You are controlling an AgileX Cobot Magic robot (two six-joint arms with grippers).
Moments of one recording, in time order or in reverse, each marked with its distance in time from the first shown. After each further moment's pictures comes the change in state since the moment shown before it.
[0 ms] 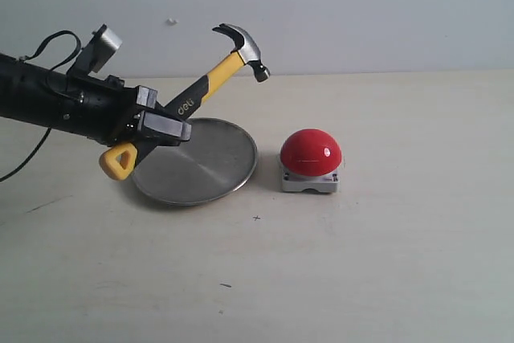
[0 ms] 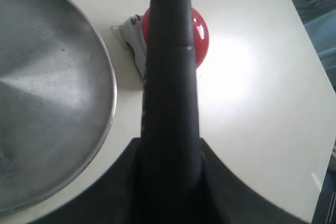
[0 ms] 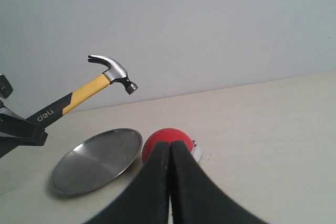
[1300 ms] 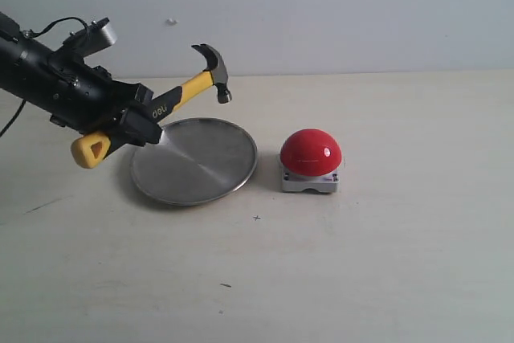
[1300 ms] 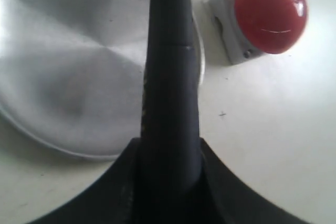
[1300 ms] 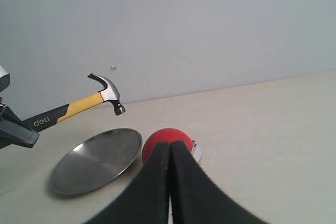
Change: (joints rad) left arm -0.021 -0.019 -0.147 0.528 -0.098 -0.487; right arm 0.000 0.000 0.000 0.000 0.000 0.000
